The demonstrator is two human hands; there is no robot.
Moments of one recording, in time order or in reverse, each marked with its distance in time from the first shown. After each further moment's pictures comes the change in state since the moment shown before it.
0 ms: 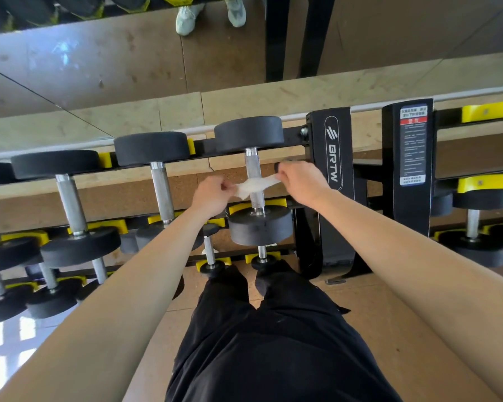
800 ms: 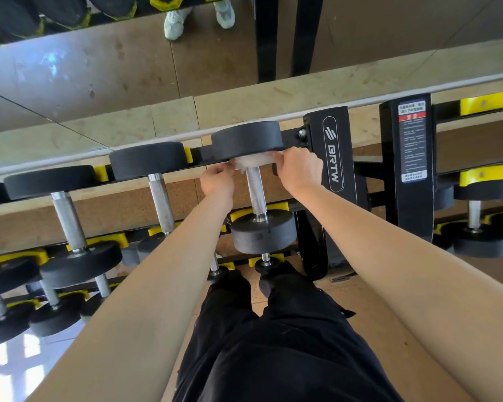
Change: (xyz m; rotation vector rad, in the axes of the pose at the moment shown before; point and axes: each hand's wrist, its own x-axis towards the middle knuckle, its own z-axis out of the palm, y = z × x) left_hand 0.027 0.050 0.005 -0.922 0.311 -0.443; right_hand 0.029 -0.023 -0.004 -0.069 0.278 0.331
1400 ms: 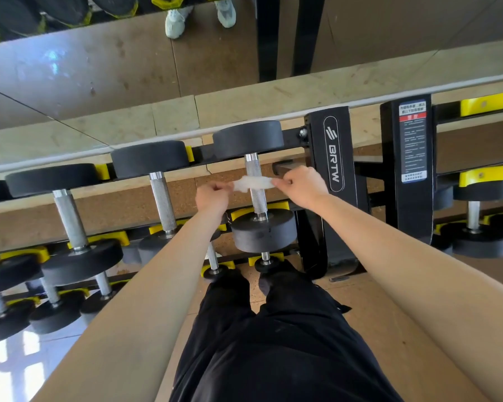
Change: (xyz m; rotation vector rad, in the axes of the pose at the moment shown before) left_hand -0.001 -0.025 -0.032 0.312 -0.070 0.046; right_hand -0.024 0.025 0.000 0.229 -0.403 -0.072
